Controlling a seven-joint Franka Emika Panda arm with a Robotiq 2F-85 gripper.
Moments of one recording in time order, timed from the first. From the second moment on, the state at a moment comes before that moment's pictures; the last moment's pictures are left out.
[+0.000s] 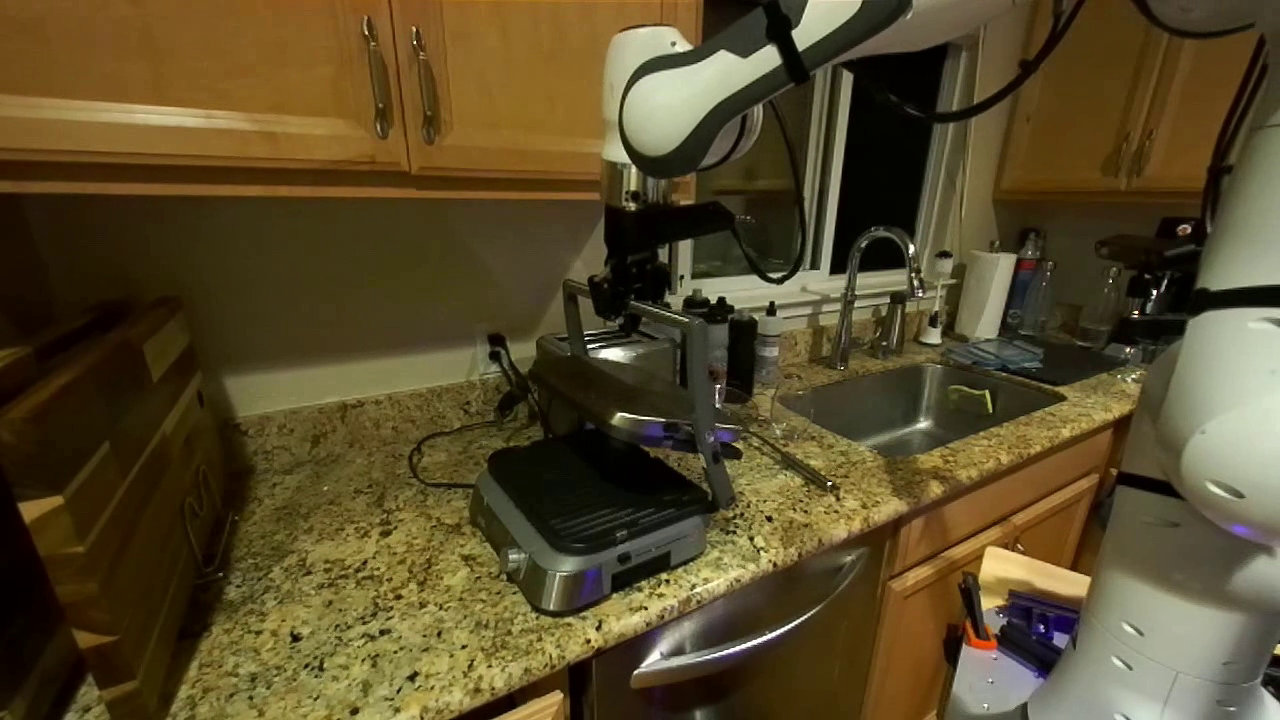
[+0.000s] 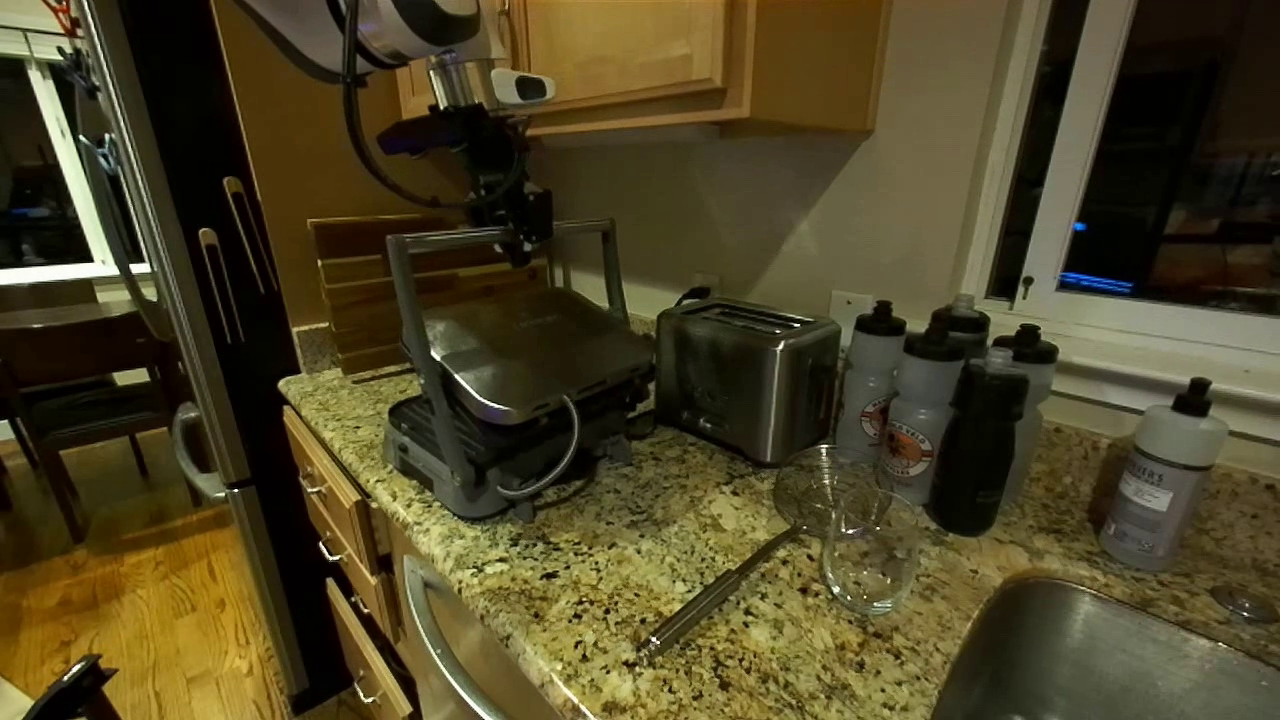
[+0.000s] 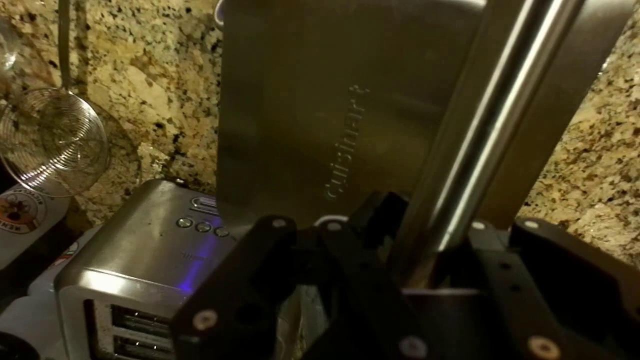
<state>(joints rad) -0.02 -0.03 0.04 -2.03 -0.15 2.17 0.23</state>
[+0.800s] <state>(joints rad) 0.00 0.00 0.05 -2.00 -0.14 2.17 0.27</state>
